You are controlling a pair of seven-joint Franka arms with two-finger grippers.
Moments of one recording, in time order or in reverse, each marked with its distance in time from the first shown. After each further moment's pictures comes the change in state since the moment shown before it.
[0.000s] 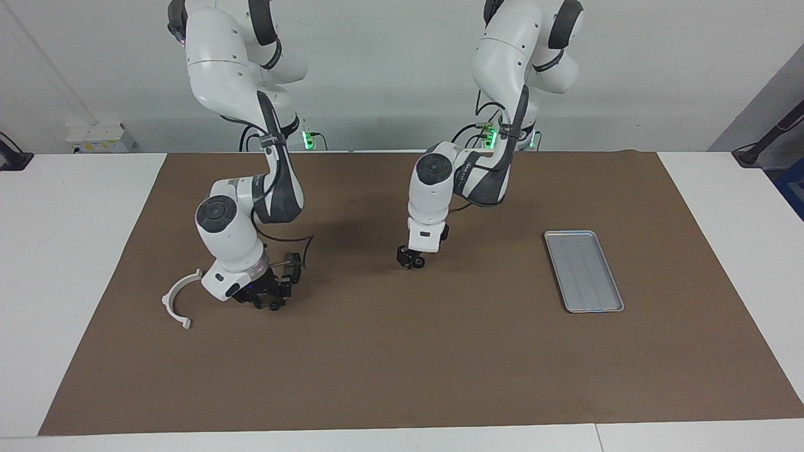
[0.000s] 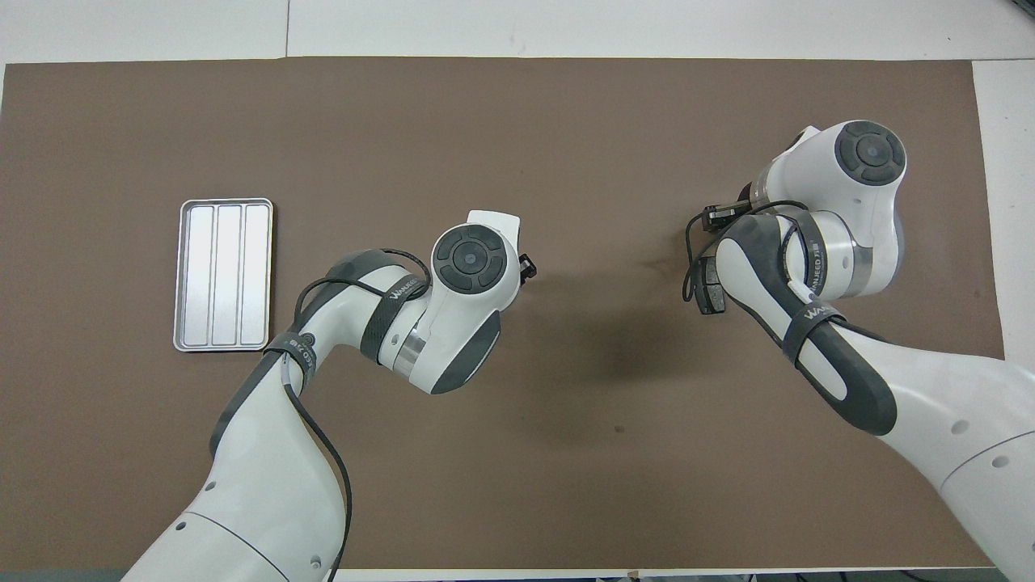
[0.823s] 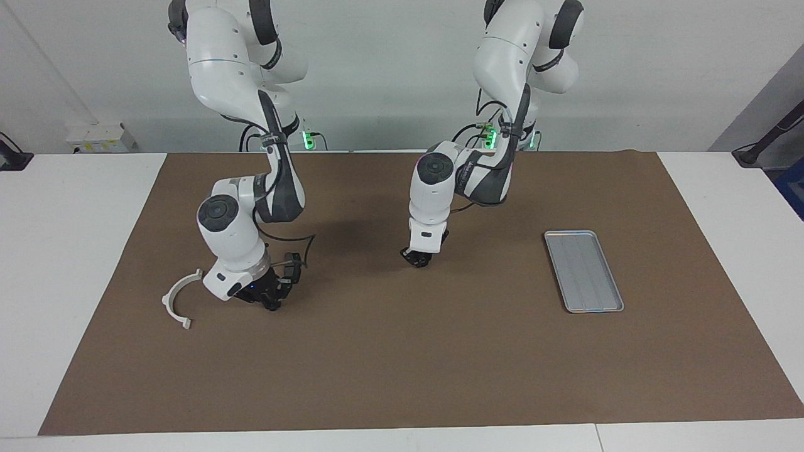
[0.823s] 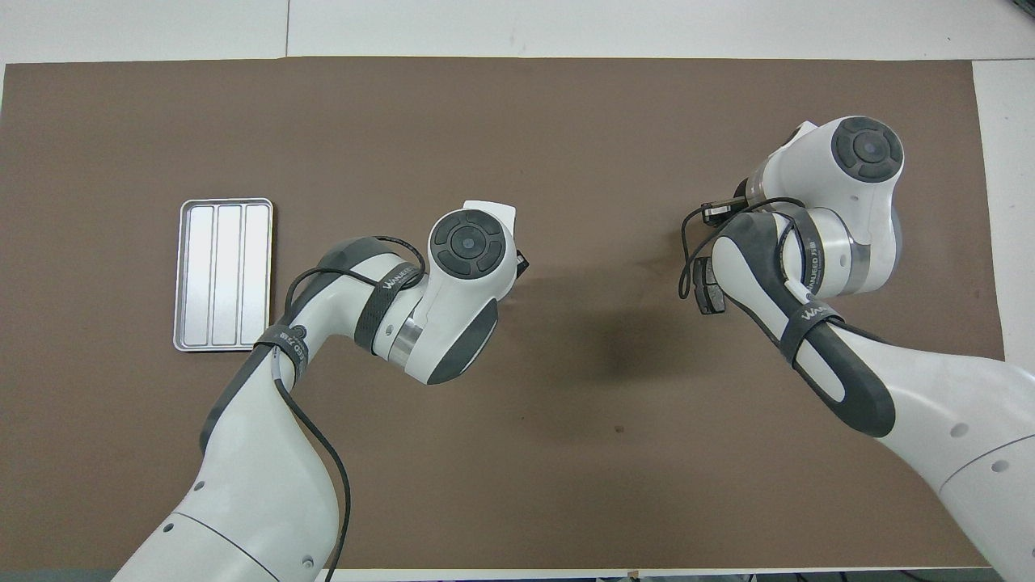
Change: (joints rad) left arm 0.003 -0.001 0.021 0.048 0.011 -0.095 0.000; right arm 0.012 -0.009 0.004 0.029 0.001 -0.028 0.019
